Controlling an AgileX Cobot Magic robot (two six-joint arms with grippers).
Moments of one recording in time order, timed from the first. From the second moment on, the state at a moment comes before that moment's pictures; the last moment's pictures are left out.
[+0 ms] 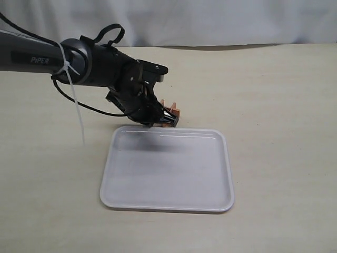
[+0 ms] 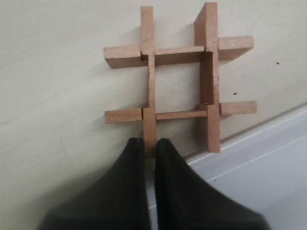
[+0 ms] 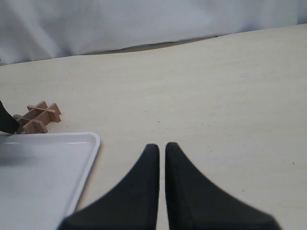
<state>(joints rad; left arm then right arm) -0.62 2.17 -1.41 0.05 0.51 -0.19 -0.21 0.00 0.00 -0.03 0.37 0.17</state>
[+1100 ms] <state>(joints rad) -0.67 1.89 -1.25 -0.18 0.97 0.20 -0.21 0.00 0.00 -0.03 0.37 0.17</state>
